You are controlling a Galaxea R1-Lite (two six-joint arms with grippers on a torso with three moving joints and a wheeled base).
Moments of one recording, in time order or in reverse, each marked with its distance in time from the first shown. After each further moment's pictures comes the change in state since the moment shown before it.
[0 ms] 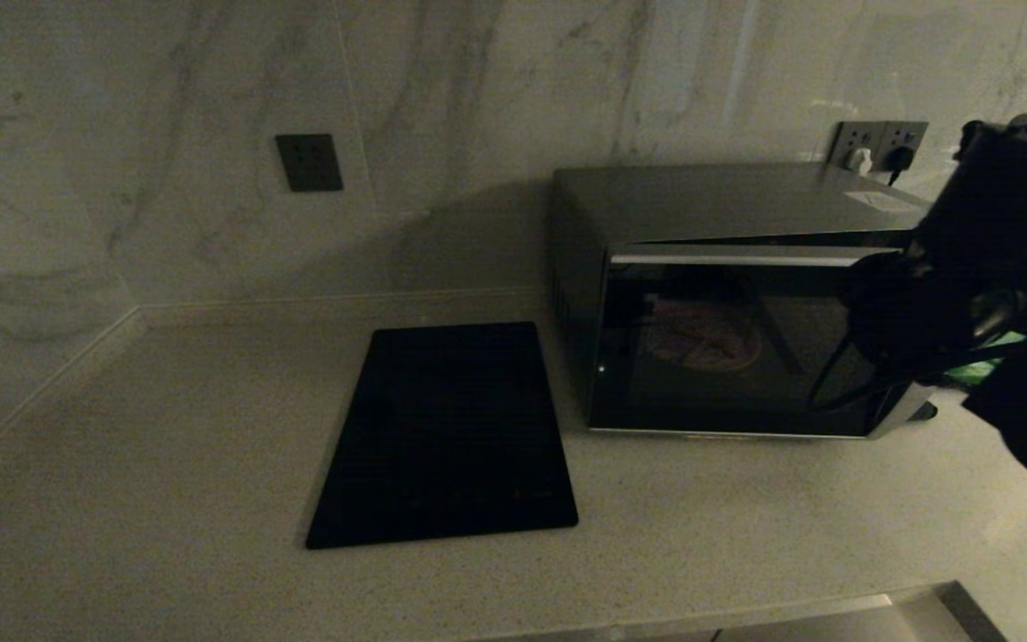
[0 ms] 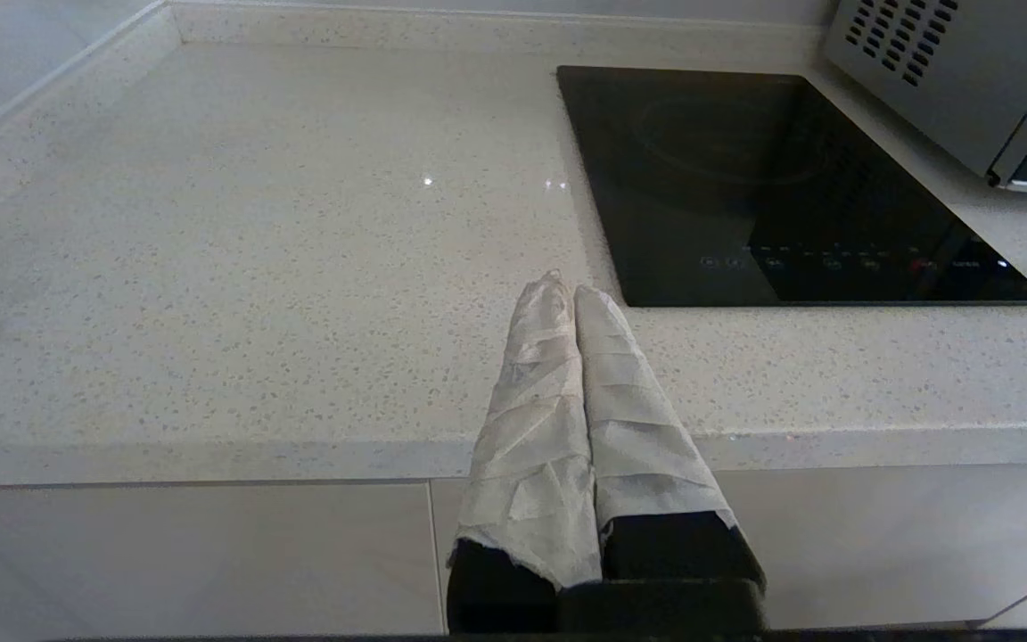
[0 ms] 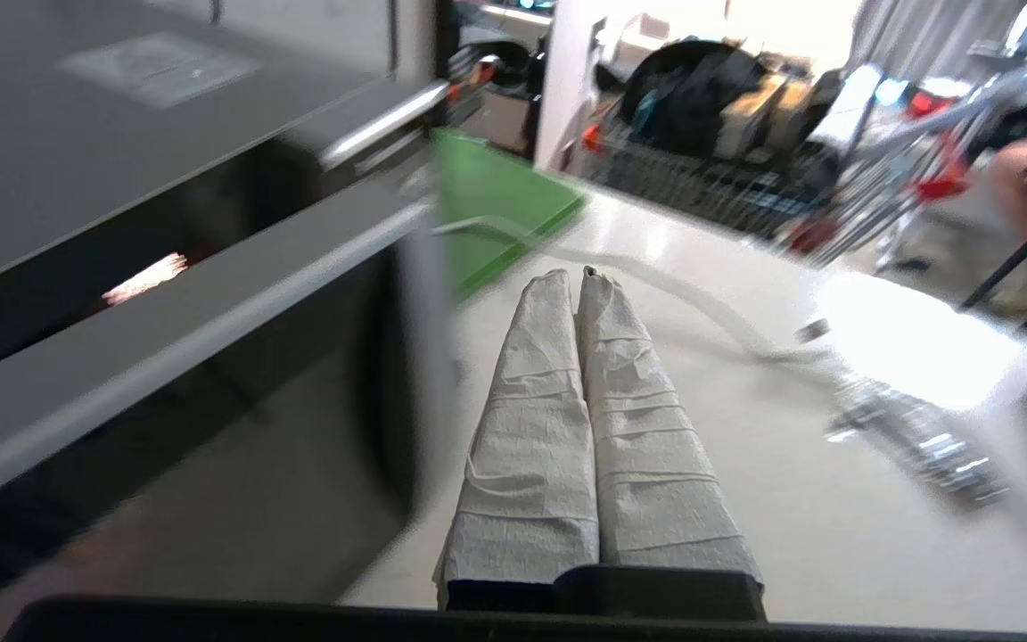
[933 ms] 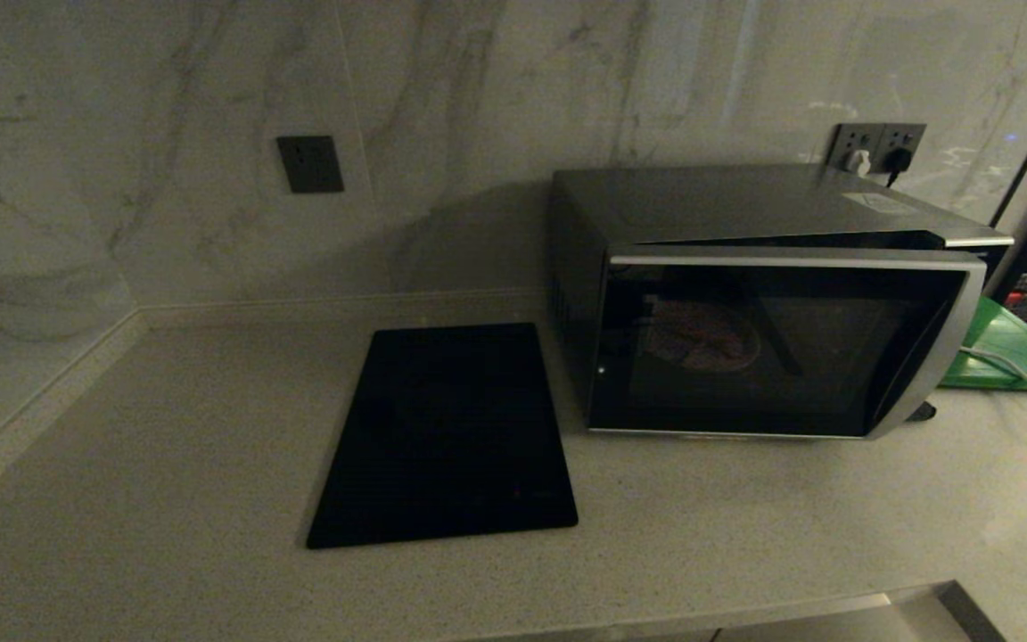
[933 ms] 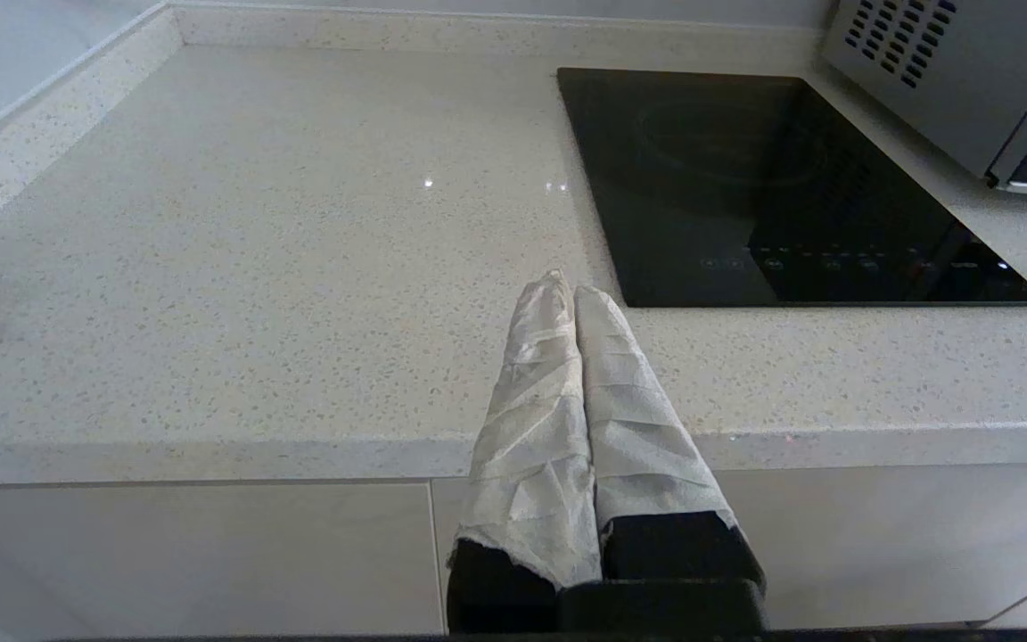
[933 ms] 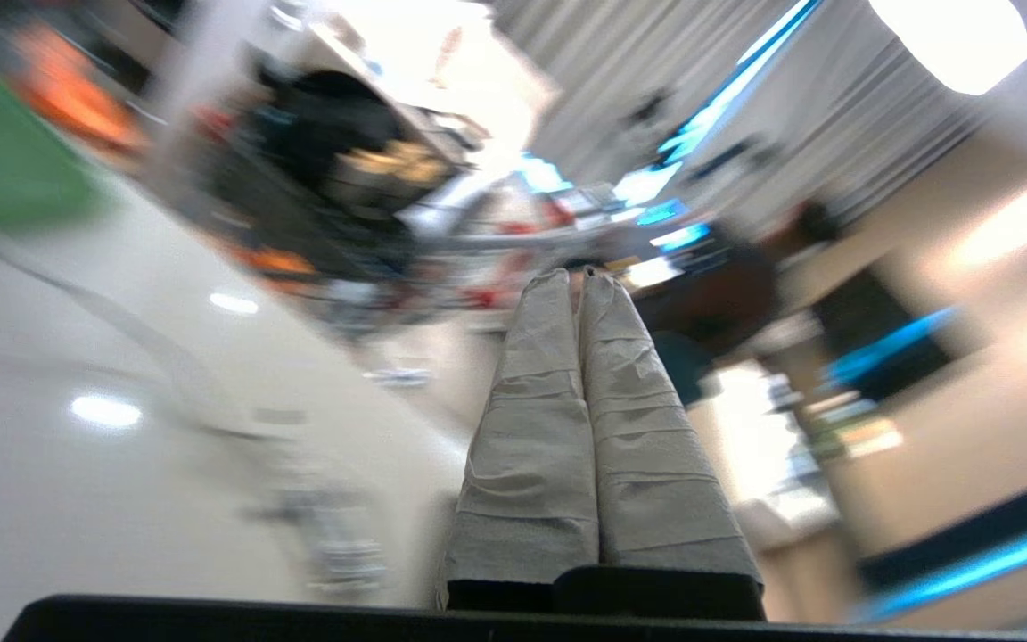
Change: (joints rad) left arm 0.000 0.000 0.000 0.000 0.000 0.000; right arm -0.326 -0.452 -0.325 0.468 0.131 -0.899
